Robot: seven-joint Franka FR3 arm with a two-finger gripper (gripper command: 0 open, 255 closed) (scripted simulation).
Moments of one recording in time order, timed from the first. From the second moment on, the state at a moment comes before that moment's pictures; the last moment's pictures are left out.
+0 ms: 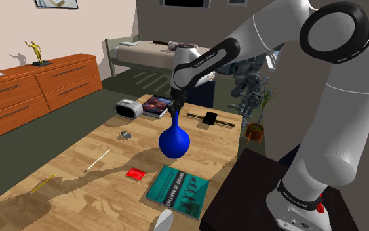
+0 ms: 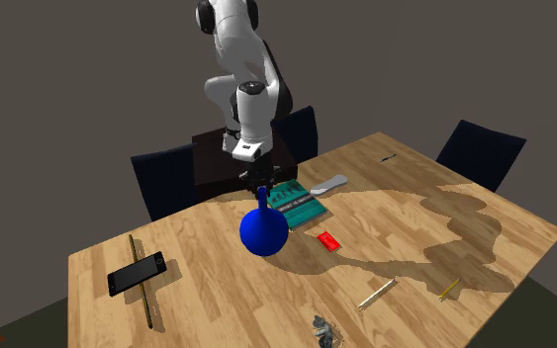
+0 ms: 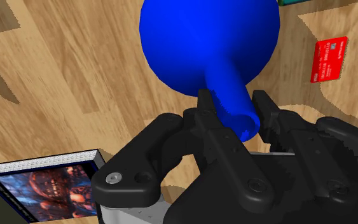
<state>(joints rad) 0.01 0.14 -0.03 -2.12 0.02 2.39 -0.09</state>
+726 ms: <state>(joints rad) 0.01 0.10 -0.03 -2.08 0.02 2.30 -0.09</state>
